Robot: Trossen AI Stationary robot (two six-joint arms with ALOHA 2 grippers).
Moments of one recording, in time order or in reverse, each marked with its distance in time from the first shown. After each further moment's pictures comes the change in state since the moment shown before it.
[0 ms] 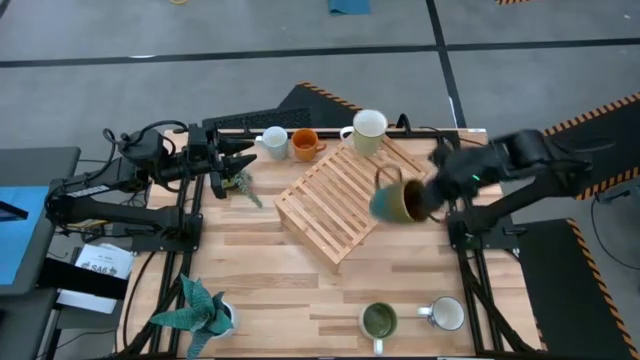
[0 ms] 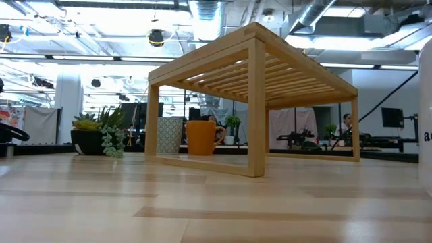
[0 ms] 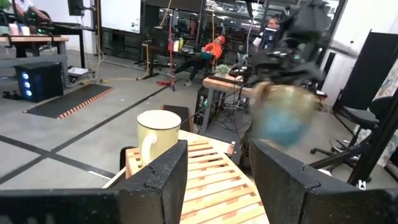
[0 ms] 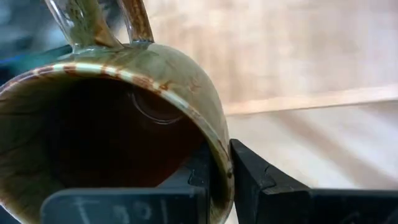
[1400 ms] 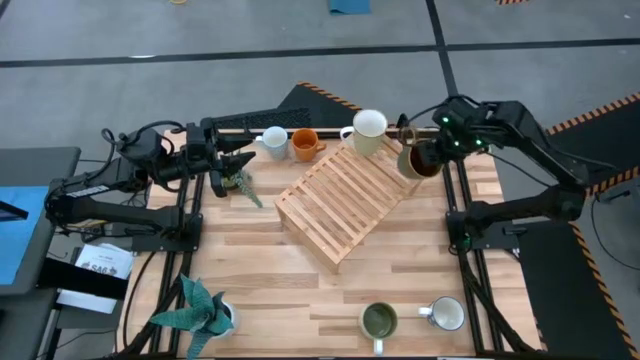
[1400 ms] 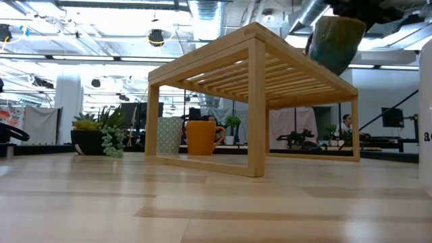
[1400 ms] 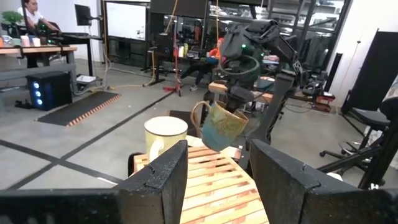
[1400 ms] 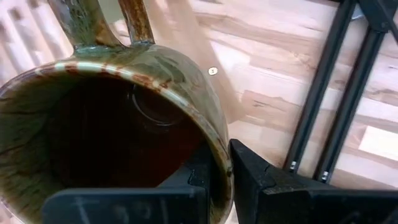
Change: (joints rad) left arm -0.001 -0.003 0.001 0.016 -0.026 0.038; right arm -0.700 -0.001 -0.159 -0.107 -0.086 -0.358
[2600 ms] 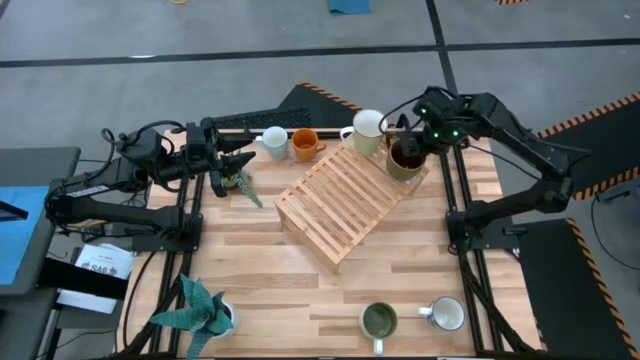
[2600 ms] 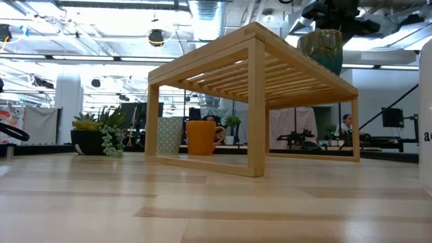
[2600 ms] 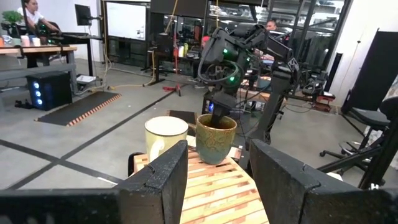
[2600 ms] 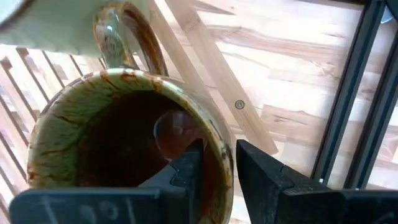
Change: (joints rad) left arm 0.001 0.000 0.000 -0.001 0.001 0.000; right arm -0.053 0.125 0.007 0.110 -0.027 0.027
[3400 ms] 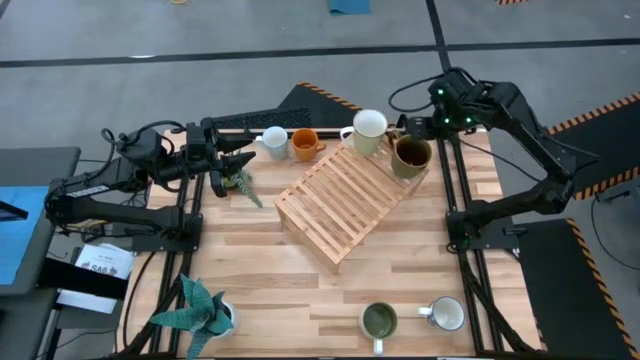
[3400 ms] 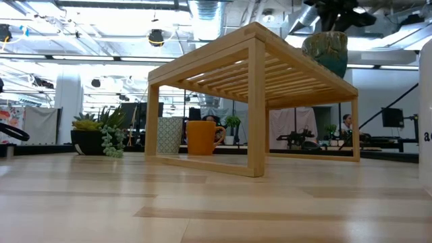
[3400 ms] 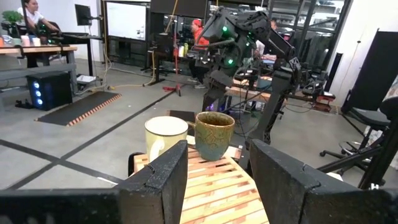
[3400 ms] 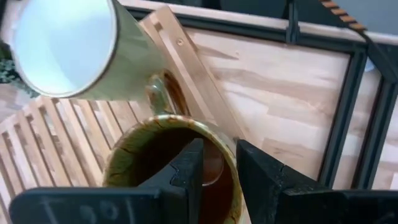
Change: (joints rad) left arm 0.000 0.000 0.000 0.000 0.000 0.000; right arm -0.088 0.000 0.142 0.010 -0.002 -0.120
